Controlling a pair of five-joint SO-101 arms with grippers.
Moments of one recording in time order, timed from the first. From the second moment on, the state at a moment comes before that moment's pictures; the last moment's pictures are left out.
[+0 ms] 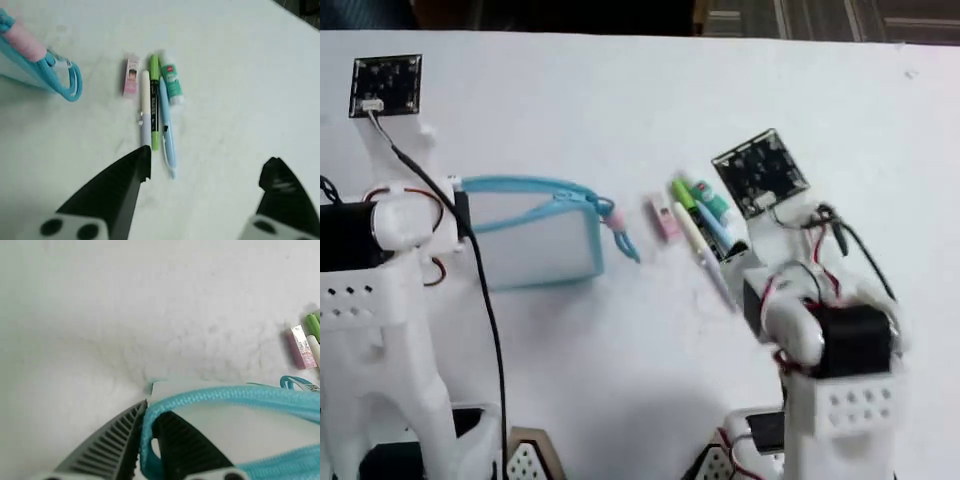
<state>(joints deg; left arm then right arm) -10.1 -27.2 -3.2 101.9 1.9 -8.0 -50.8 18.6 92.7 24.4</state>
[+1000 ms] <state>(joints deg) -10.1 -27.2 -3.2 101.9 1.9 -11.2 24.9 4.8 63.6 26.1</state>
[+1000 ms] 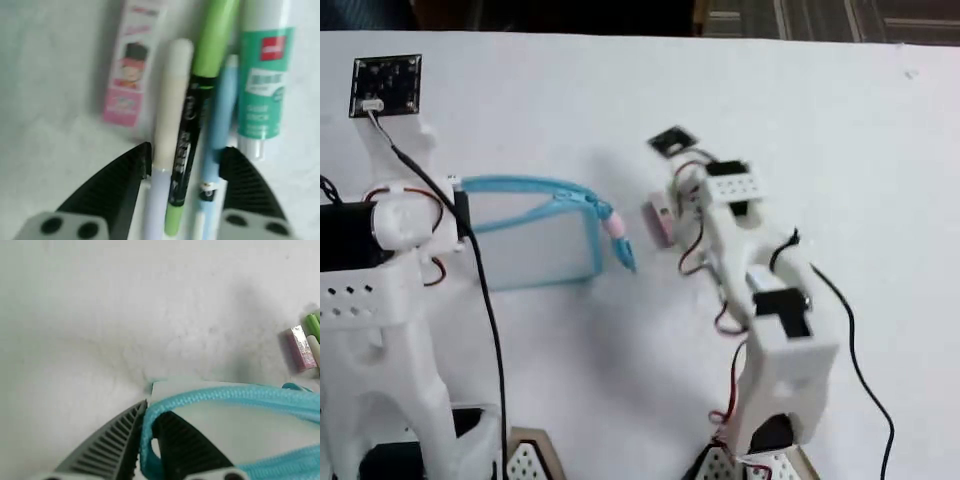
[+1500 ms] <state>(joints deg) -10.1 -27.2 -3.2 101.9 1.9 -10.8 31.2 -1.1 69.8 30.1</state>
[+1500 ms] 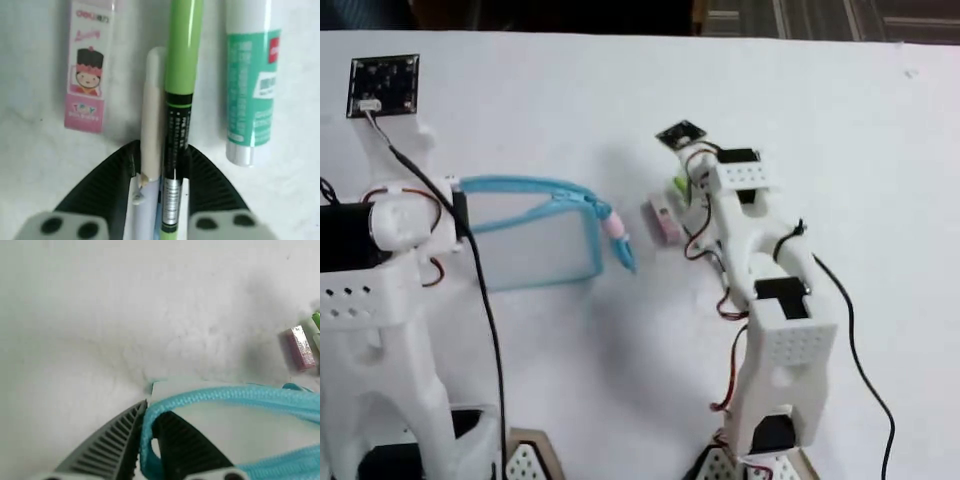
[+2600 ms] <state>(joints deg) -10.1 -27.2 -3.2 101.9 1.9 -9.8 2.2 6.4 88.3 30.4</state>
